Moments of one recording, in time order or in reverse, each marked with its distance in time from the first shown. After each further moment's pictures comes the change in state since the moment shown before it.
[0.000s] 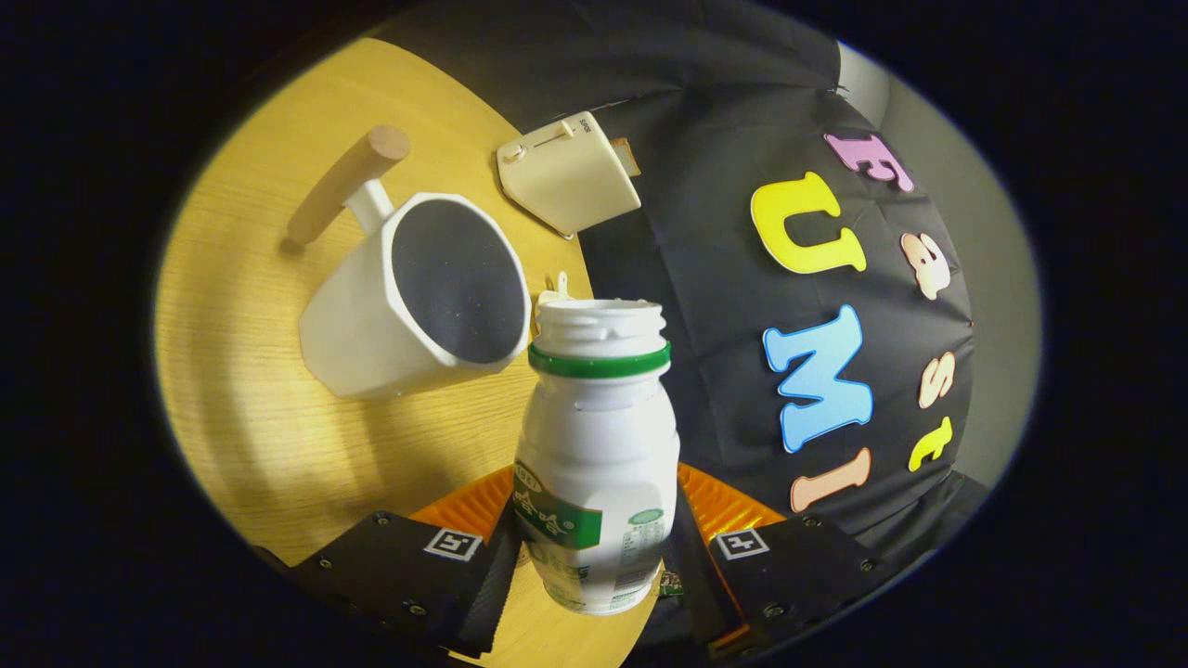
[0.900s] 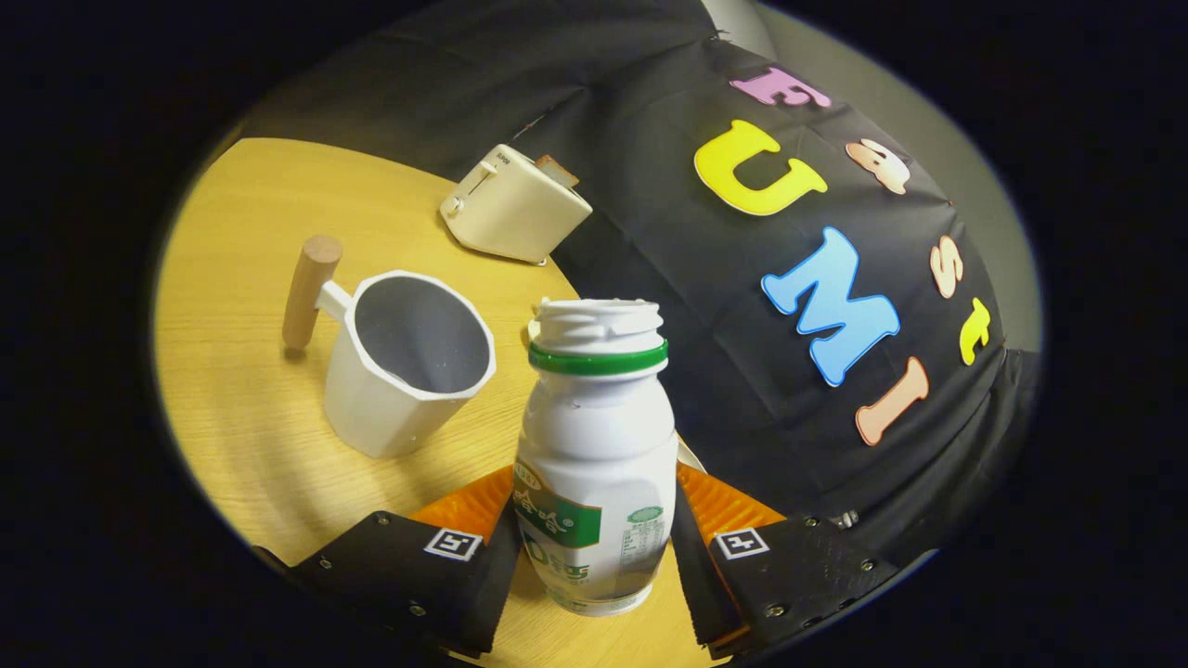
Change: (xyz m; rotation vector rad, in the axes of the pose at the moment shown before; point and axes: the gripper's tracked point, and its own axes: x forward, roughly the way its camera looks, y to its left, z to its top) arm -0.012 0.007 -0.001 0.357 -0.043 0.100
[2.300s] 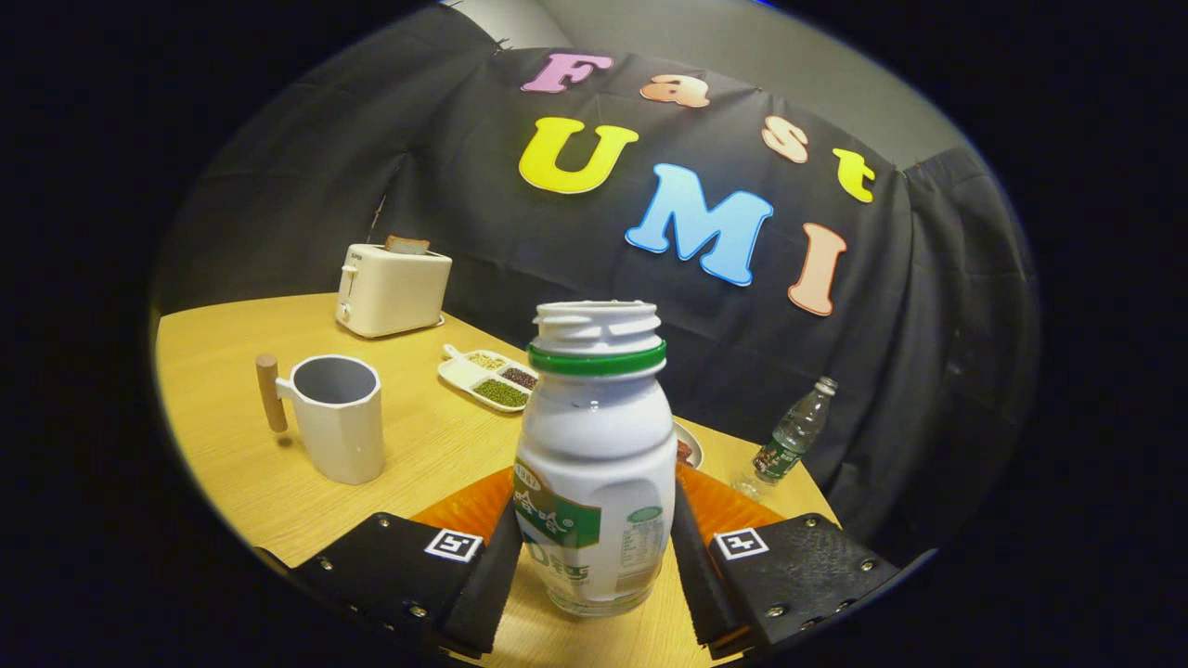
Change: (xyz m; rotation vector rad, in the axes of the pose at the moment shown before) arm -0.056 -0.058 -0.058 0.556 -0.066 -0.117
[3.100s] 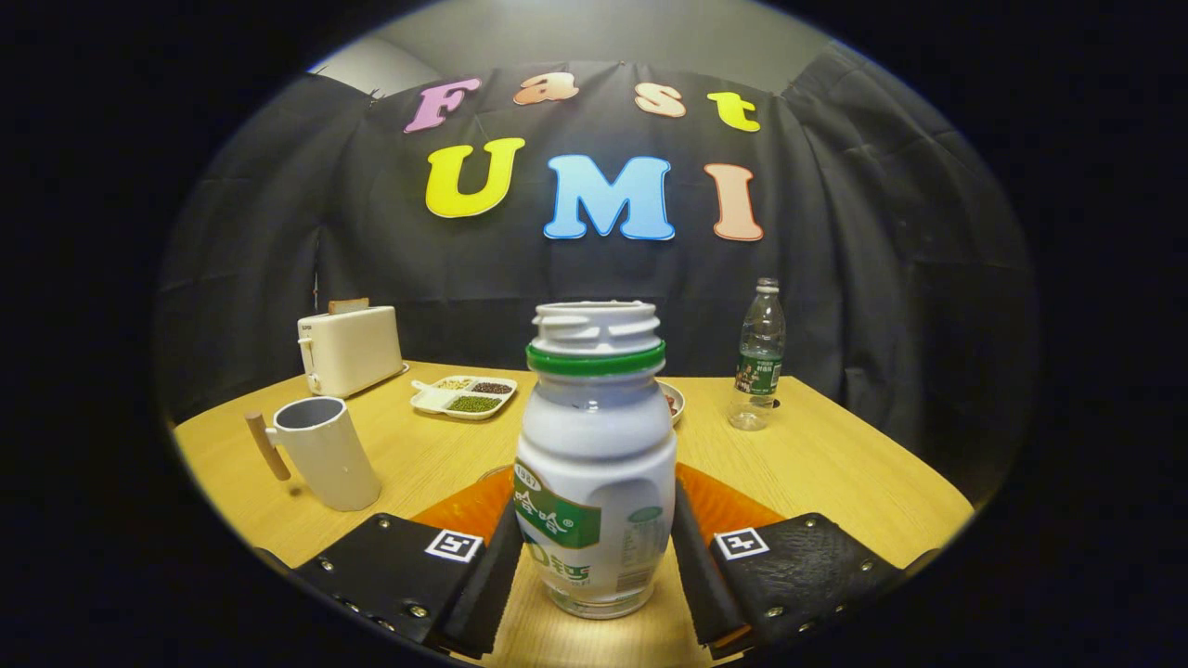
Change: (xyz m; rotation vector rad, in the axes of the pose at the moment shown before) arm -0.019 -0.025 -0.050 0.370 -0.035 -0.082
